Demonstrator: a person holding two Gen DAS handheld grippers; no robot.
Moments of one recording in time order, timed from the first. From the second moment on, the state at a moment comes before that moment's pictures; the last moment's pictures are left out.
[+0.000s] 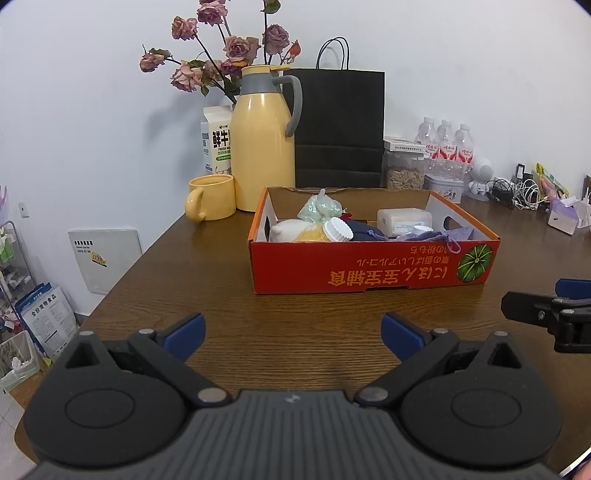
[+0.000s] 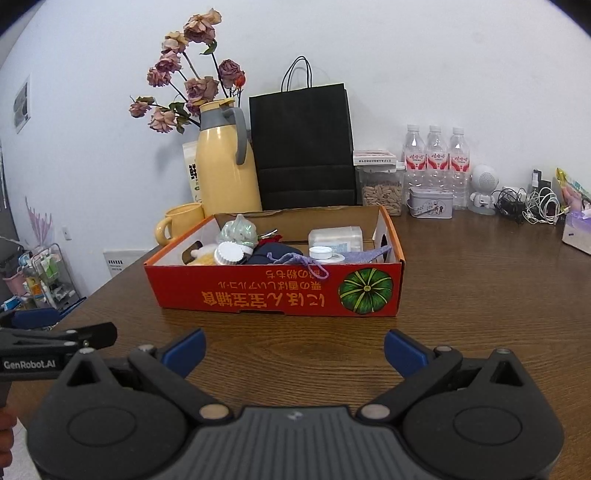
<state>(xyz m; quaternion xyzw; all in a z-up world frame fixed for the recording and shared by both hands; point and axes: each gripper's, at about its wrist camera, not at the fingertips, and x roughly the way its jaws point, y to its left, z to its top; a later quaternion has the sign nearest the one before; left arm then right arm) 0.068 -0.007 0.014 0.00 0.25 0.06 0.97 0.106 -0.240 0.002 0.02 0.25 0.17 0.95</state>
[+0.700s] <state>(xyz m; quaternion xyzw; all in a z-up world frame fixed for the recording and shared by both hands) 0.068 -0.009 0.014 0.00 0.25 0.06 0.97 0.106 -0.241 0.003 0.02 0.25 0.17 0.95</state>
